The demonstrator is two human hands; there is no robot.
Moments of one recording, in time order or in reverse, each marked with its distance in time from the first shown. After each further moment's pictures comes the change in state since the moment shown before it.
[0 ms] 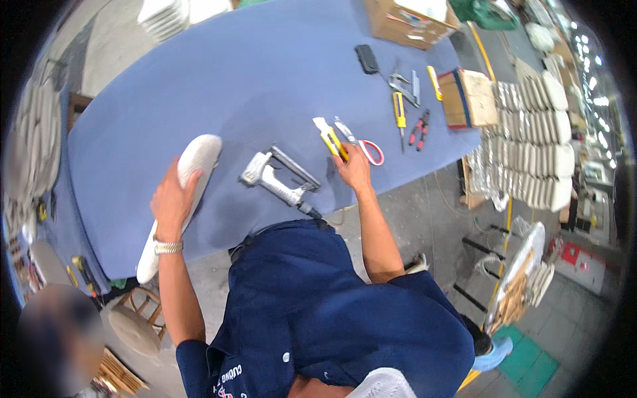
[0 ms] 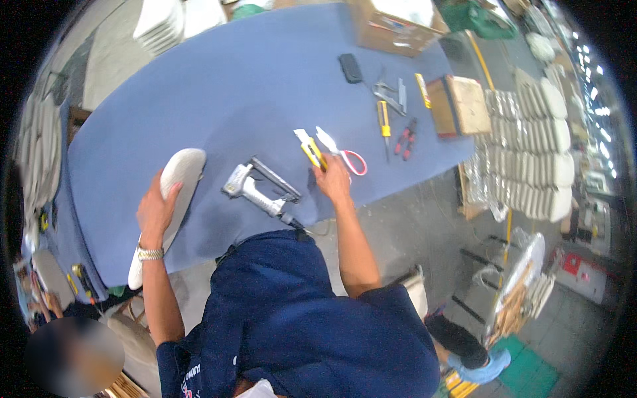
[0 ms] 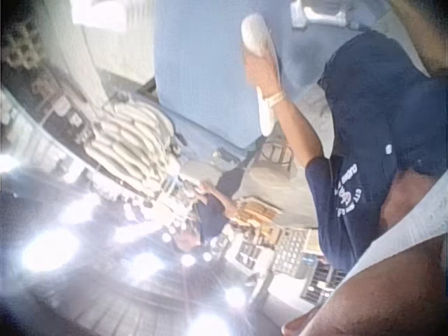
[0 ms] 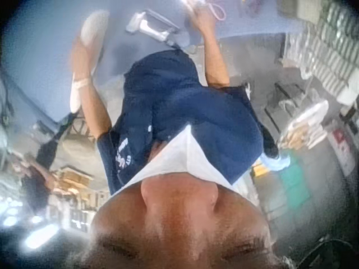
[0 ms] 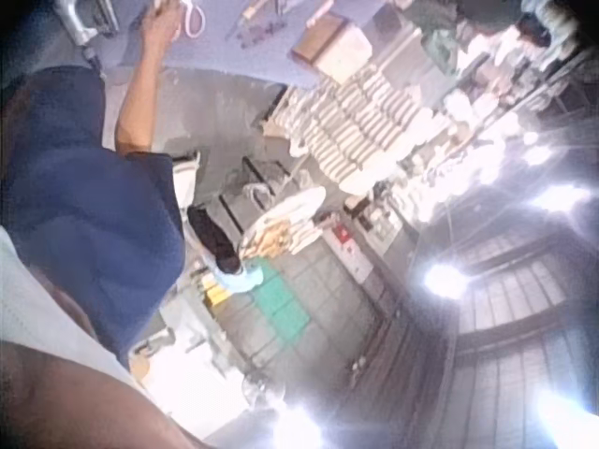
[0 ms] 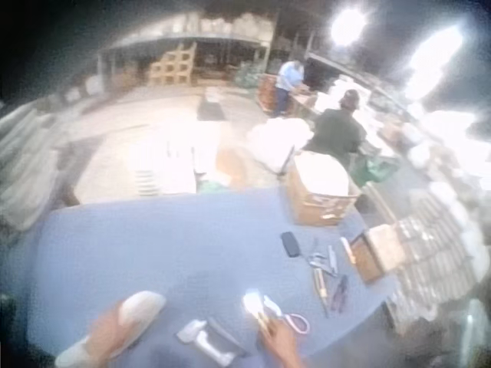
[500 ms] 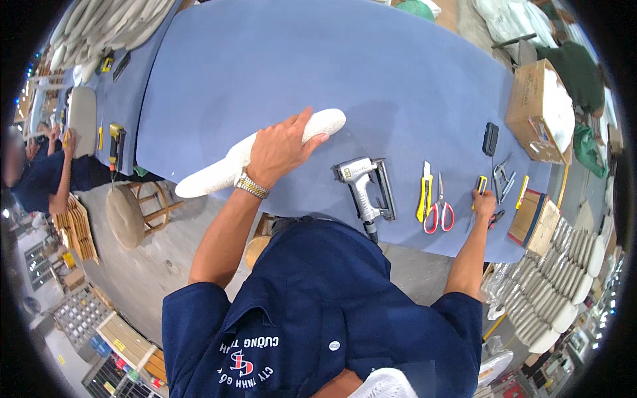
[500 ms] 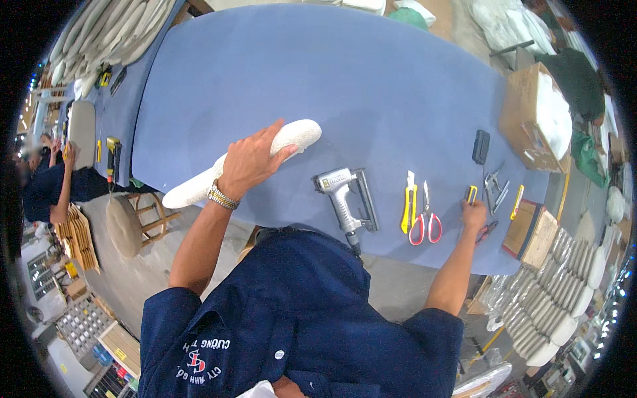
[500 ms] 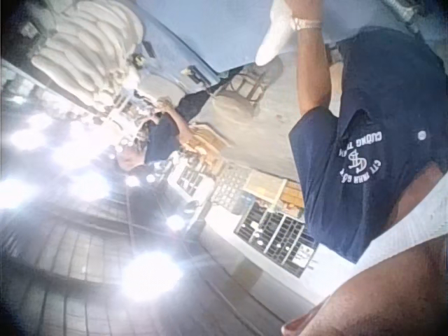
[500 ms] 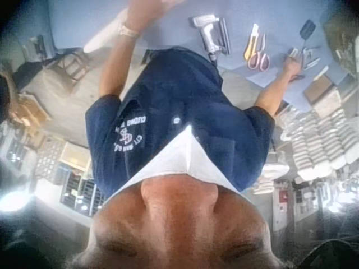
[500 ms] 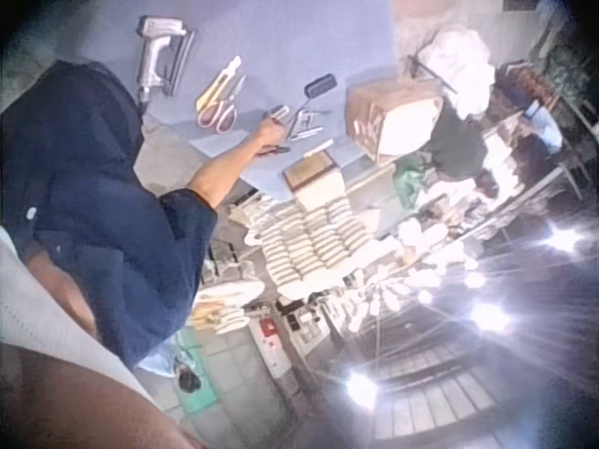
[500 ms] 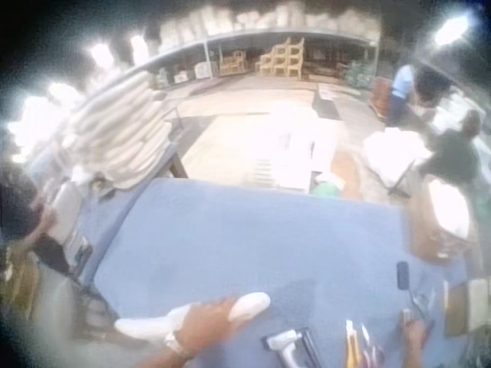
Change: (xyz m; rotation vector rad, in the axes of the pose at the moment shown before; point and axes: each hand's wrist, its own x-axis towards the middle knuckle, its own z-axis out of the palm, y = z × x) left_hand 0.004 0.003 -0.006 -0.074 0.089 0.074; right_hand 0.169 0.123 -0.084 -0.418 -0.032 0.313
